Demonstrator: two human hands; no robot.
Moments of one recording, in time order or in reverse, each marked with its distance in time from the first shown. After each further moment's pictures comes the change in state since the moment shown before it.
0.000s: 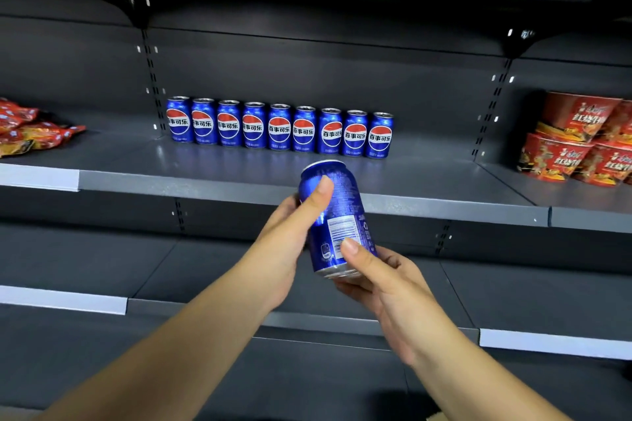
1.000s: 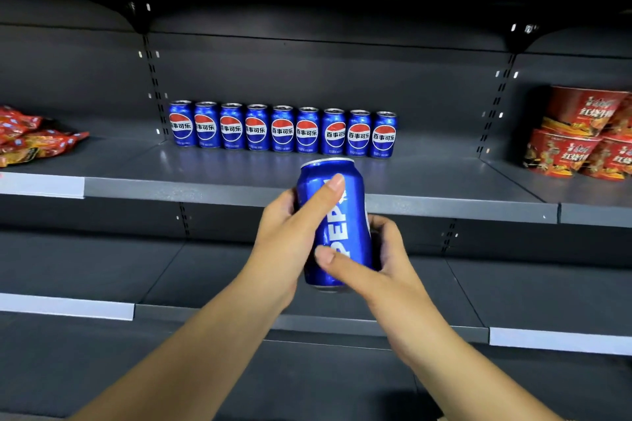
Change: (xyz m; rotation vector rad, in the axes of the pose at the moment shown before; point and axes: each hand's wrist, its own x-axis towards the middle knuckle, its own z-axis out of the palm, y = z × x) left_hand -0.010 0.013 0.004 -0.043 0.029 0.092; right_hand -0.004 -0.009 0.025 -0.179 0.043 -0.118
